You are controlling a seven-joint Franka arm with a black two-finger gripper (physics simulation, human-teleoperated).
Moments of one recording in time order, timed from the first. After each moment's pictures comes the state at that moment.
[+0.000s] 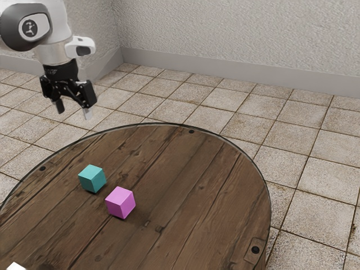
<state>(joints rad) -0.10 -0.24 0.14 -1.91 0.05 1.63 -0.03</state>
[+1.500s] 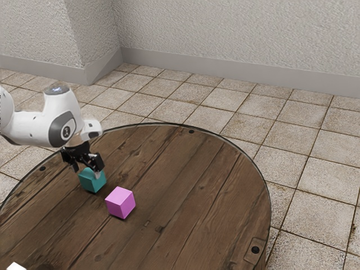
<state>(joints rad) 0.23 0.24 0.06 -2.17 0.01 2.44 0.19</state>
